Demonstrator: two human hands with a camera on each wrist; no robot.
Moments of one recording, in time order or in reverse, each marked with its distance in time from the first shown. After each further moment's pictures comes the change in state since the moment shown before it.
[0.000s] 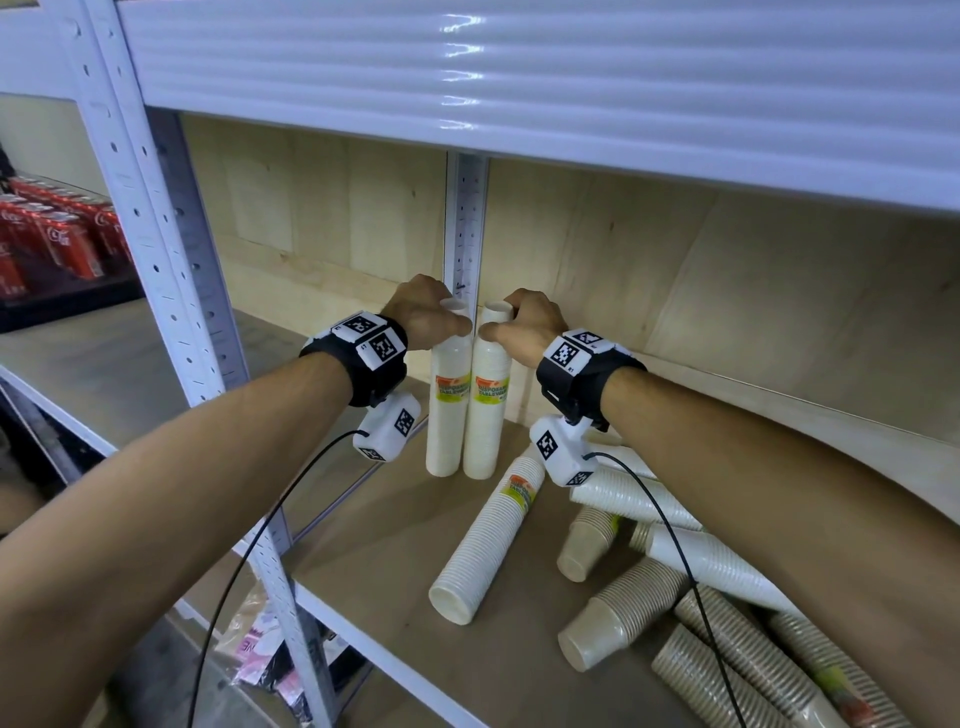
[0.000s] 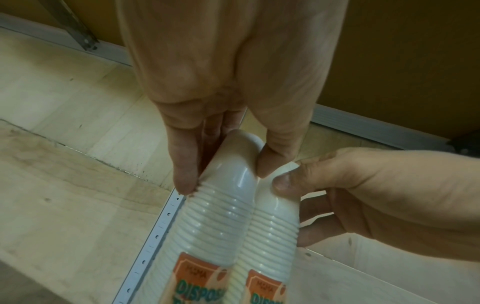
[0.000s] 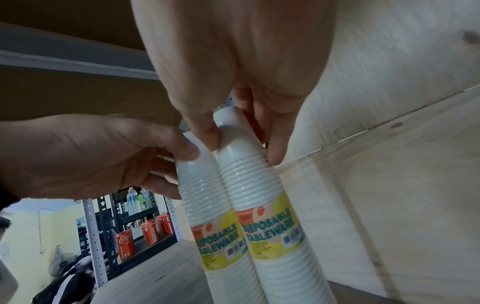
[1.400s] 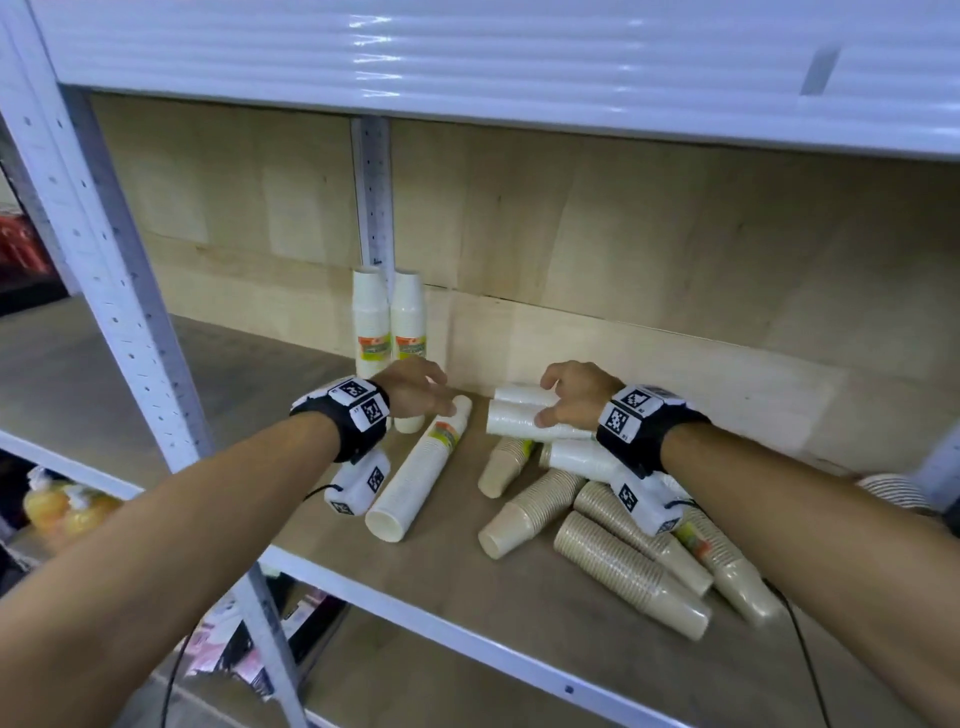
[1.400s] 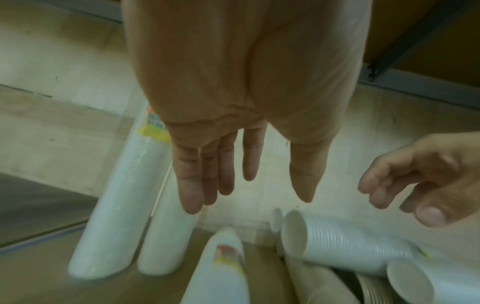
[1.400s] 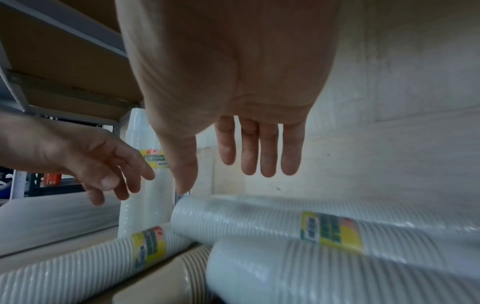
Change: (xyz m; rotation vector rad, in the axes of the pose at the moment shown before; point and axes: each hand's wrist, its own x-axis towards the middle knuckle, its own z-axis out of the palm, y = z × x) left_hand -0.083 -0.007 0.111 0.315 -0.378 0.124; right_hand -0.160 0.133 -0.082 -0.483 -0.177 0.171
